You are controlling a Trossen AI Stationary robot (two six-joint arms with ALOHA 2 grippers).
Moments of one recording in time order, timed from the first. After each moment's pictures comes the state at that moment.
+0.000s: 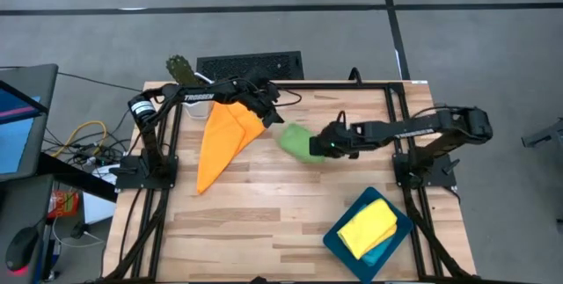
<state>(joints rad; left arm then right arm) 0.57 1.86 1.24 -0.23 0.65 -0.18 -0.08 1.44 0.82 -0.44 0.10 1.38</state>
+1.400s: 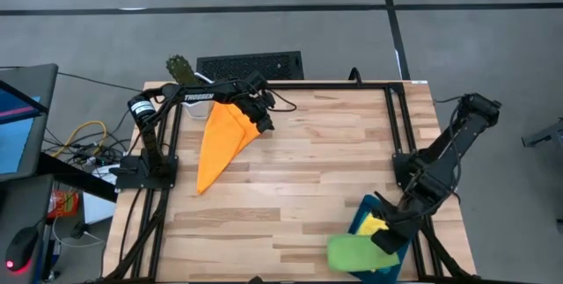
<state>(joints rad) 0.58 1.86 1.24 -0.46 0.60 -0.09 0.90 1.17 0.82 -0.52 -0.28 1.88</state>
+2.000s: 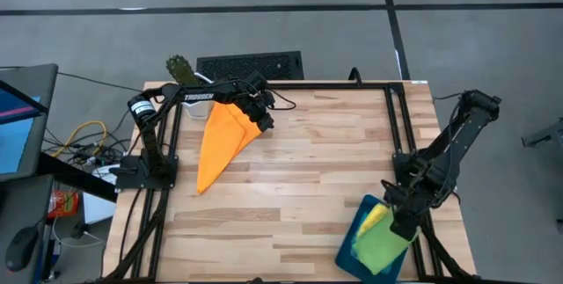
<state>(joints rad) 0.58 1.86 1.24 -0.46 0.54 -0.15 0.92 1.09 0.82 -1.02 -0.34 1.58</state>
